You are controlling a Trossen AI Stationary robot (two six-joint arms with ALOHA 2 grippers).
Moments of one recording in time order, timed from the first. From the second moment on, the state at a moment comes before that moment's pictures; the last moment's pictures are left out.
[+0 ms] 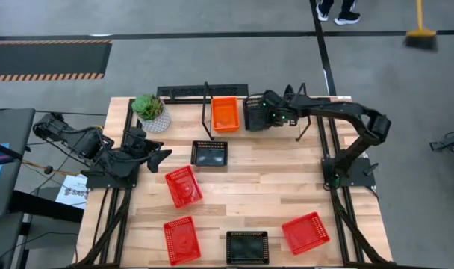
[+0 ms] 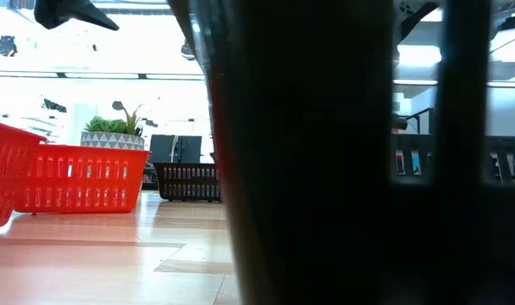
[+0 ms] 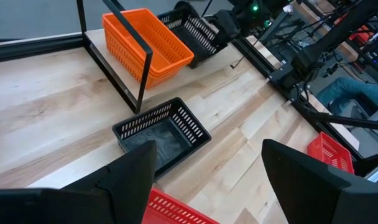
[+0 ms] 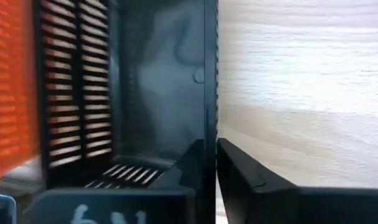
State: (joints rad) left arm -0.49 0.80 0.97 -0.96 -0.80 -1.19; right arm -0.55 1.59 1.12 -0.70 0.11 0.99
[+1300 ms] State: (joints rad) left arm -0.49 0.80 0.97 -0.96 -0.80 -1.19; right arm -0.09 1.84 1.26 -0.23 0.07 0.65
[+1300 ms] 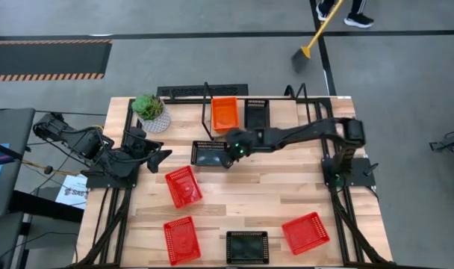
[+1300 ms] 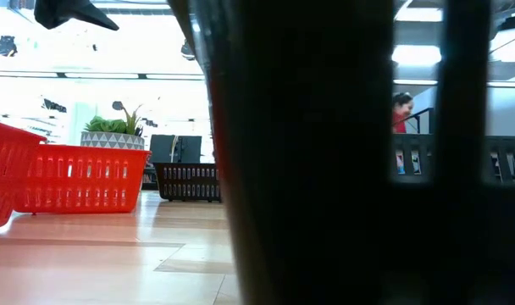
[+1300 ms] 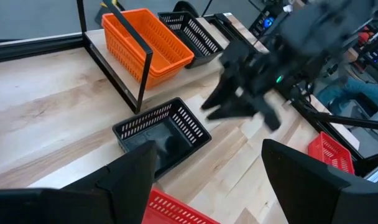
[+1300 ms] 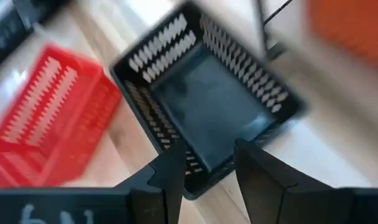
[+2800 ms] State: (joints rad) left arm -0.49 0.80 0.97 -1.00 -0.77 -1.19; right arm -0.08 1.77 1.30 -0.66 0.10 0.29
